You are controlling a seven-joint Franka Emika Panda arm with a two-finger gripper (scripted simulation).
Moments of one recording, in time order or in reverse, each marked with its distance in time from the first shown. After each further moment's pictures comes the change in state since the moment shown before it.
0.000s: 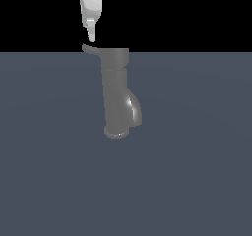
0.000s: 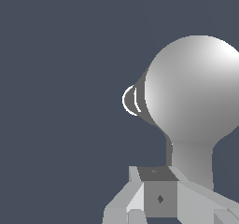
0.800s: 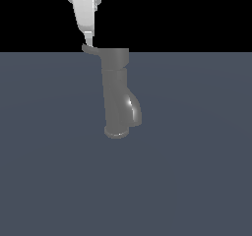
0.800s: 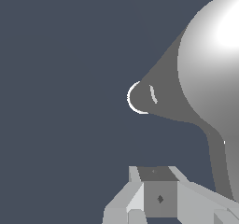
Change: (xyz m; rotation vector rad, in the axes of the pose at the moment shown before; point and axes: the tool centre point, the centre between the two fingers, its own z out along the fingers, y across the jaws) arm -0.006 -0.020 0.025 0.002 0.017 0.103
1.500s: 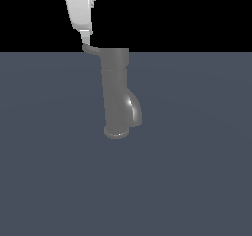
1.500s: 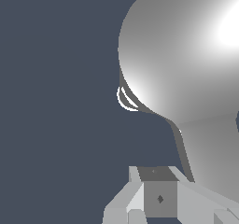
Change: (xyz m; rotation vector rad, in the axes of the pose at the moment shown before) arm -0.008 0.032 0.000 0.009 -0.001 0.003
